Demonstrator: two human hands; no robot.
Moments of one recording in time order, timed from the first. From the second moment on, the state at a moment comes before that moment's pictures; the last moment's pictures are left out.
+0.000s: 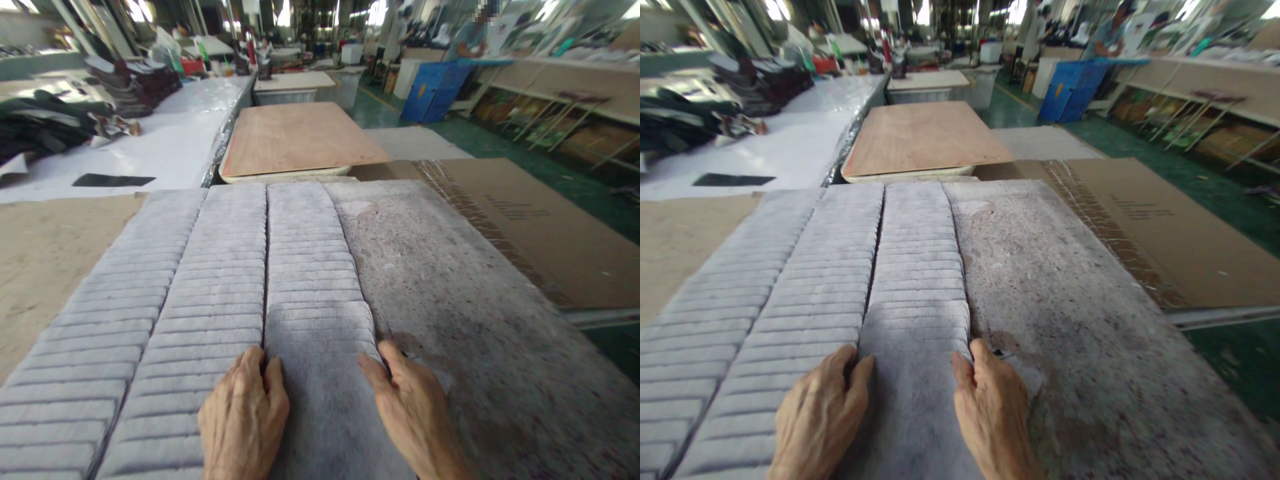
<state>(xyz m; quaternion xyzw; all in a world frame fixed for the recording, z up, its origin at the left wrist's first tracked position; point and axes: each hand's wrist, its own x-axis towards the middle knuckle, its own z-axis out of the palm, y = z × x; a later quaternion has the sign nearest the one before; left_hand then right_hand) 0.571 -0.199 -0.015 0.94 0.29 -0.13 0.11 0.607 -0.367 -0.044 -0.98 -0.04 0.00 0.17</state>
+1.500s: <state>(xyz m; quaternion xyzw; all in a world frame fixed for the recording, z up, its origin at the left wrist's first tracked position) 0.592 -0.155 -0.003 0.95 0.17 -0.14 0.21 0.668 -0.378 -0.022 -0.96 -0.12 0.11 0.22</state>
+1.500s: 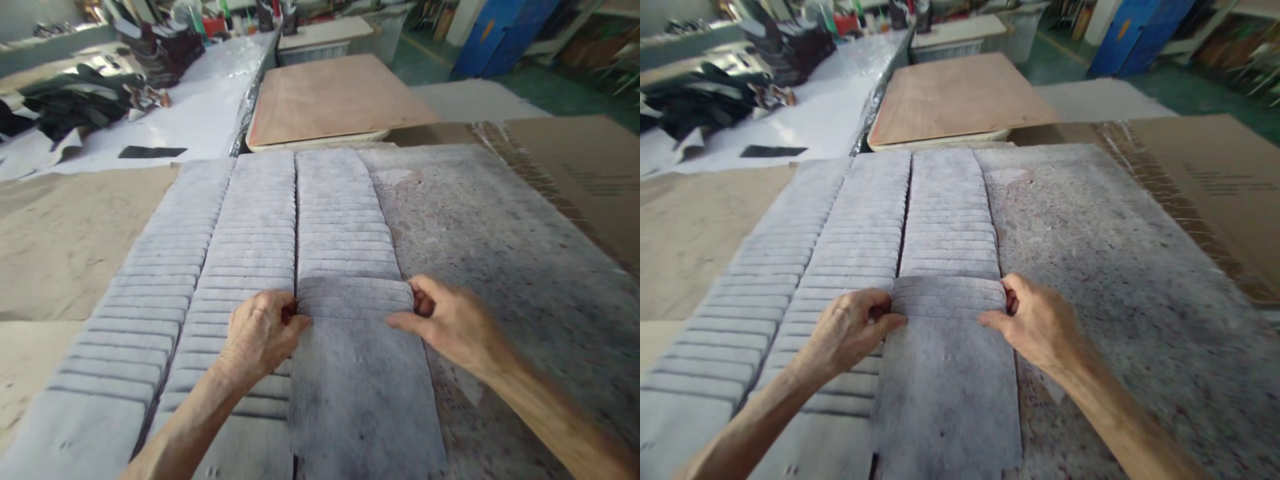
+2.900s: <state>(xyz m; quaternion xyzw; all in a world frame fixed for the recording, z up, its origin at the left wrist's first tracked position) 0.596 -0.164 -0.003 0.95 0.21 -0.18 0.14 0.627 -0.375 -0.023 -0.98 -0.08 0.13 0.10</state>
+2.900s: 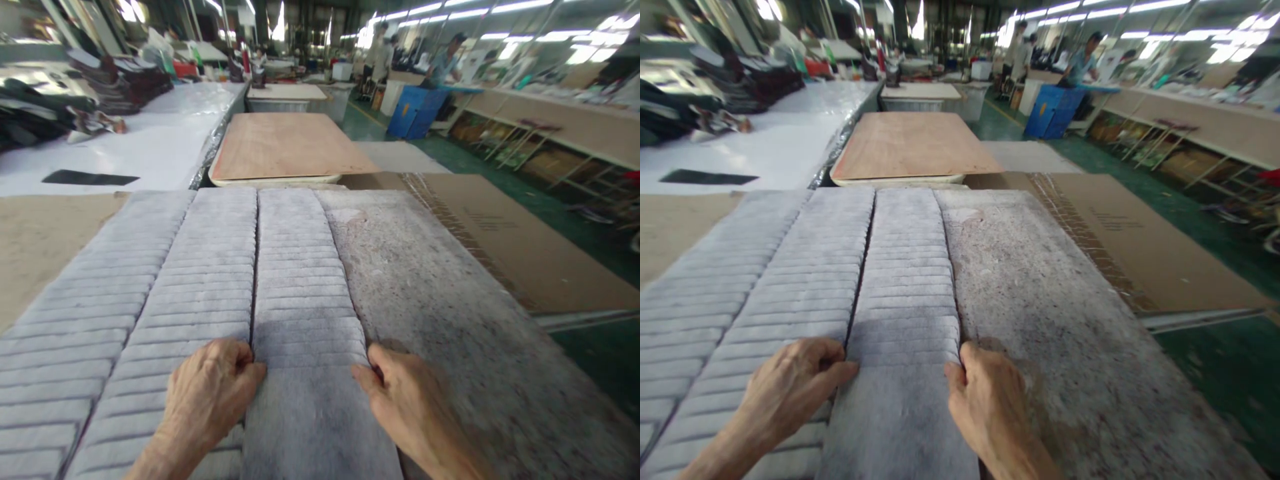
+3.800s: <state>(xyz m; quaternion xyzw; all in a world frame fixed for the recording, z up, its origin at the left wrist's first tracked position) 0.593 -0.166 -0.007 0.95 0.24 -0.14 0.16 0.684 -0.378 -0.016 -0.95 -0.18 0.14 0.21</state>
